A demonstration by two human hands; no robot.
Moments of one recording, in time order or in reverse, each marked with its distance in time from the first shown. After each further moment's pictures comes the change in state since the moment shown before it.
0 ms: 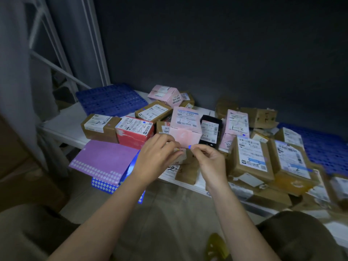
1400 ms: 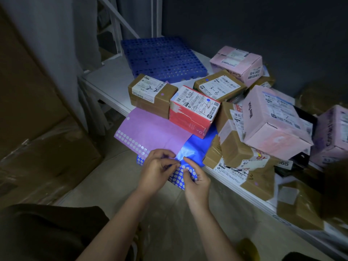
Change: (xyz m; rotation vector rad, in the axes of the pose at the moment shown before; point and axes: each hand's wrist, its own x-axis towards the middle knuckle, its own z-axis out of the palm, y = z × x) left_hand -0.178 -0.122 0.030 -0.294 -0.148 -0.830; right_hand -0.016 0.180 0.155 -0.124 -0.145 0.130
